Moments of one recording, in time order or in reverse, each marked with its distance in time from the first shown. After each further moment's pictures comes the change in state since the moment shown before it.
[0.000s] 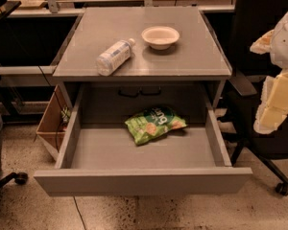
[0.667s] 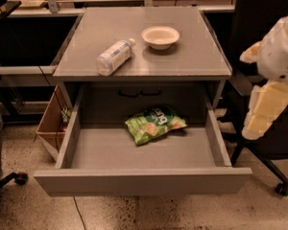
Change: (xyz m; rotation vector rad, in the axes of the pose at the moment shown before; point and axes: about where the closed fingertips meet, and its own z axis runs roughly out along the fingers) arm -0.004 0.000 0.028 -0.014 -0.027 -0.012
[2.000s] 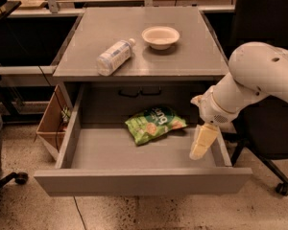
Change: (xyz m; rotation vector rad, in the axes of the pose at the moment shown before) arm -0.028 -0.006 0.207 -0.123 -0.155 -0.035
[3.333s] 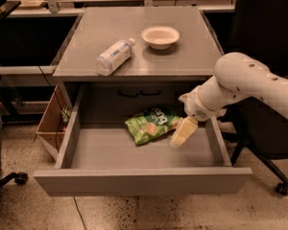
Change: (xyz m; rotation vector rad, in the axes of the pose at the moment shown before) arm -0.025 -0.048 0.061 -0.001 -0.147 0.099
